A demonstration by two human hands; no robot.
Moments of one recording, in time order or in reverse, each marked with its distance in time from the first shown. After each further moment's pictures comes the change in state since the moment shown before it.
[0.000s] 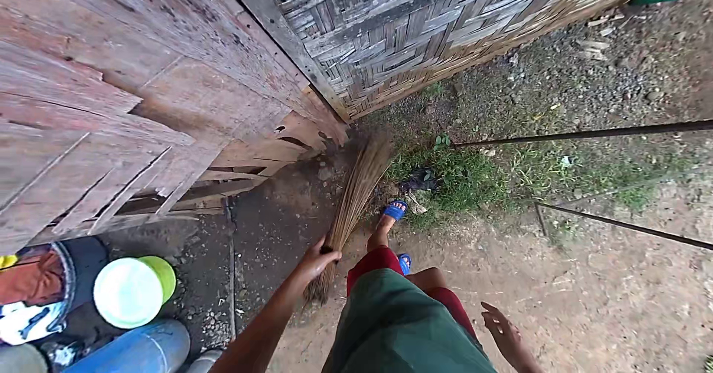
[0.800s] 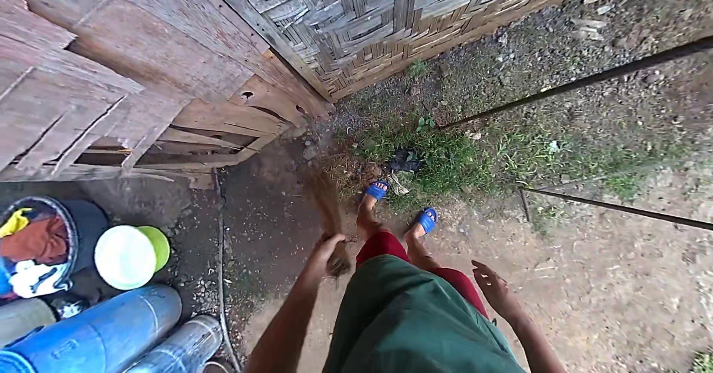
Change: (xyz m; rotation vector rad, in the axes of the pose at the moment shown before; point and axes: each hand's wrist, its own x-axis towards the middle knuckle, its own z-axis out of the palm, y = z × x) left_hand -0.022 -0.040 0.189 -0.322 0.171 -0.141; right_hand 0.032 0.081 -0.103 -0.117 -0.041 -0.168
